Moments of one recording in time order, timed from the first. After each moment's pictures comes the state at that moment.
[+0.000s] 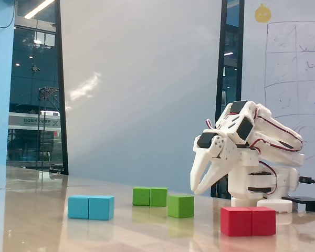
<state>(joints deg) 1.0 195.8 175.8 74.6 -2.9</state>
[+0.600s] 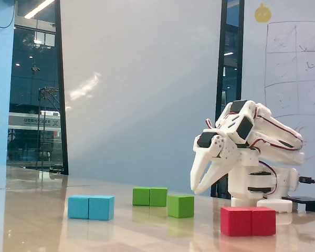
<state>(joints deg) 1.1 192.7 173.9 74.0 -2.9</state>
